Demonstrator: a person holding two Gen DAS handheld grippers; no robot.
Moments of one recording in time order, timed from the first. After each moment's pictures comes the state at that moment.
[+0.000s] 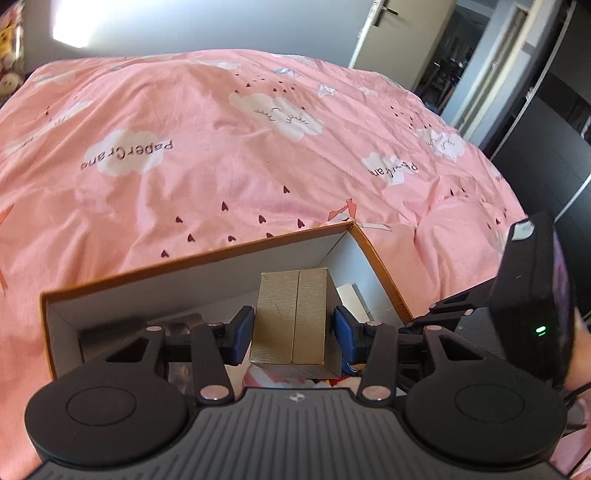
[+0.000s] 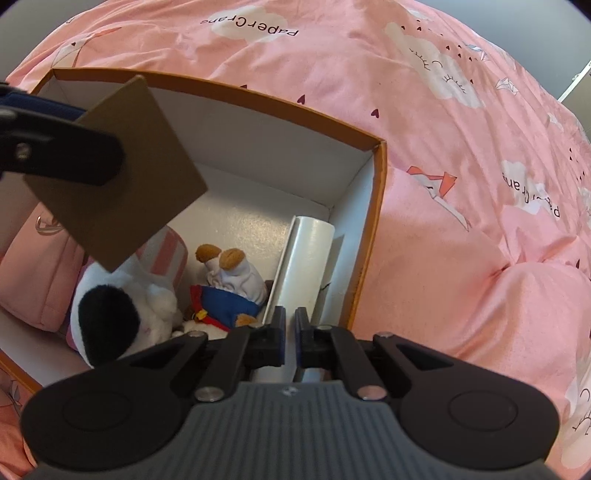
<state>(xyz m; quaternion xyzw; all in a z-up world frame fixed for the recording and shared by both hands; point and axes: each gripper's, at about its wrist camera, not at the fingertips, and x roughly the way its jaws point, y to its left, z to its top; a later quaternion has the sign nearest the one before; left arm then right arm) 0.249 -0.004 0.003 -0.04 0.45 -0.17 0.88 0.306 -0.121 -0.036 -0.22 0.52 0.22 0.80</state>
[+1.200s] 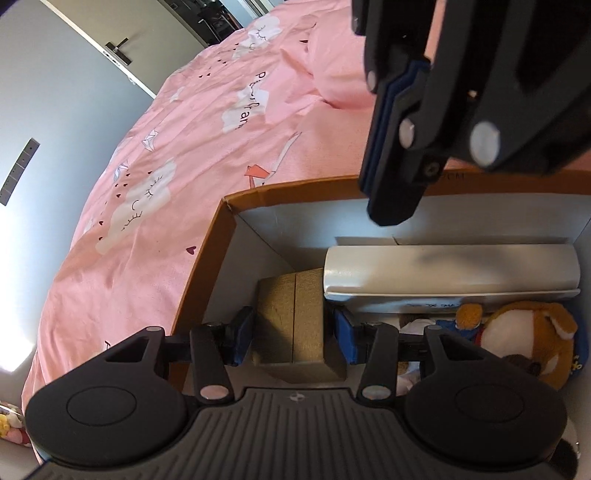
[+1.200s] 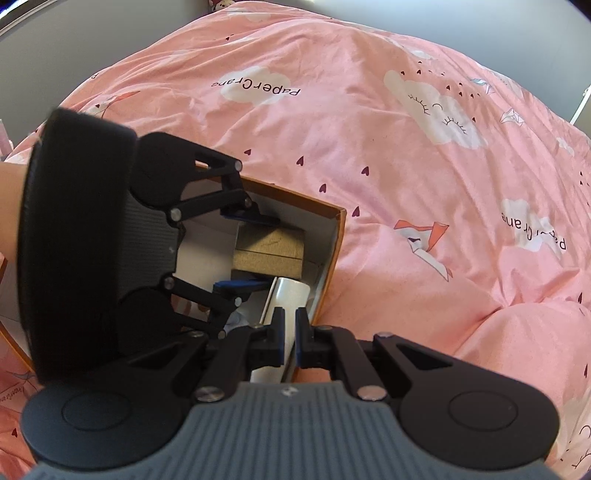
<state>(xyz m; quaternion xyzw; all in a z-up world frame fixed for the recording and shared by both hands) 0.270 -0.112 -0.109 0.45 0.30 -0.32 0.78 0.325 -0.151 0.002 -0.17 0.47 0.27 0.83</state>
